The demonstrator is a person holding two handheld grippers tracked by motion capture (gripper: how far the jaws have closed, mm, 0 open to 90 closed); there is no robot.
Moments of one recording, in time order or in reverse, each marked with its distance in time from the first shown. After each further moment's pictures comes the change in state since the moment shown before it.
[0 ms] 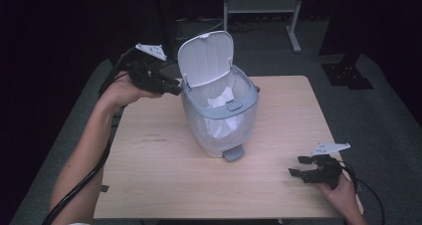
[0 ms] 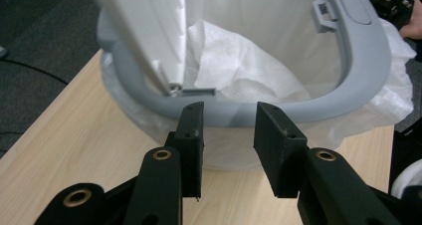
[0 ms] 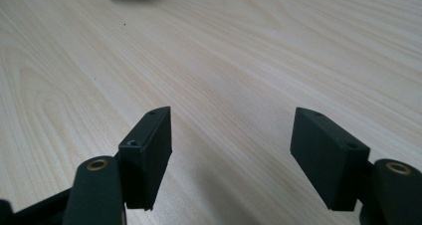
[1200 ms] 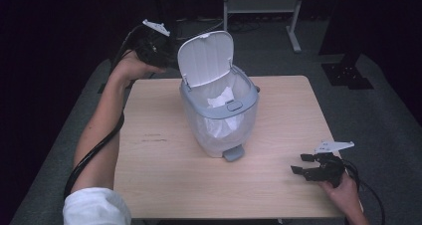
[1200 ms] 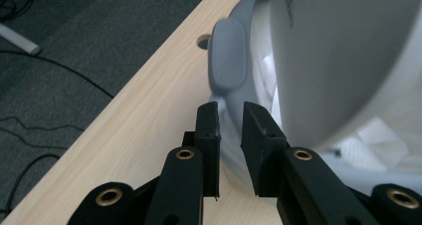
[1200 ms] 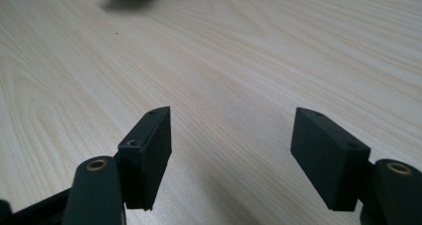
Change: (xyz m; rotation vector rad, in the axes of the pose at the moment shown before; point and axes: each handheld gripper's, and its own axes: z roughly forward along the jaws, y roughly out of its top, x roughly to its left) left arm 0.064 0.037 0.018 -0.024 0.054 -0.027; right arm -0.006 0.001 -0.006 -0.024 -0.015 0.007
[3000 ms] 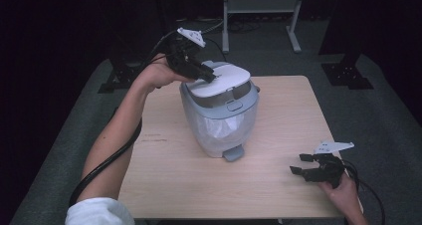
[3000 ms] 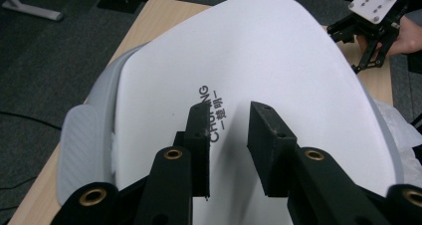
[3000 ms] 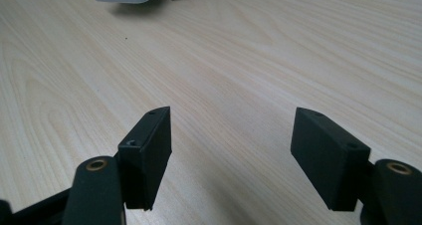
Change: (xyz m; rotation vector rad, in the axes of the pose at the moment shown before) left arm -0.078 0.038 0.031 0.014 -0.139 0.187; right arm 0.006 0.003 -0.001 -0.013 0.005 -0.017
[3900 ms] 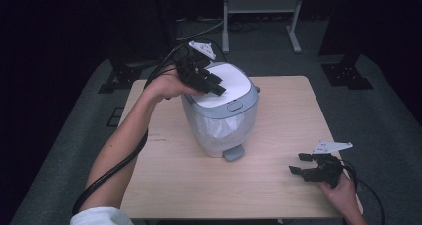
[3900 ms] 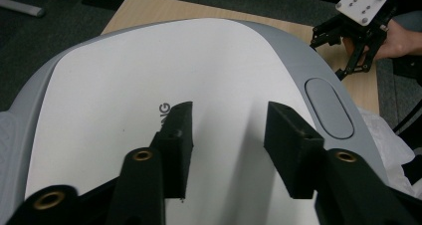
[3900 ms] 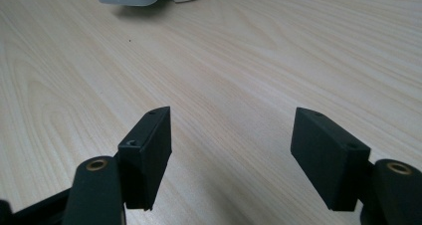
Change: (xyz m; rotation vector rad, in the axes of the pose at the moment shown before) left arm -0.020 -0.001 0.028 0.007 -0.020 -0.036; right arm 0.003 0.001 0.002 -0.004 -0.001 -0.011
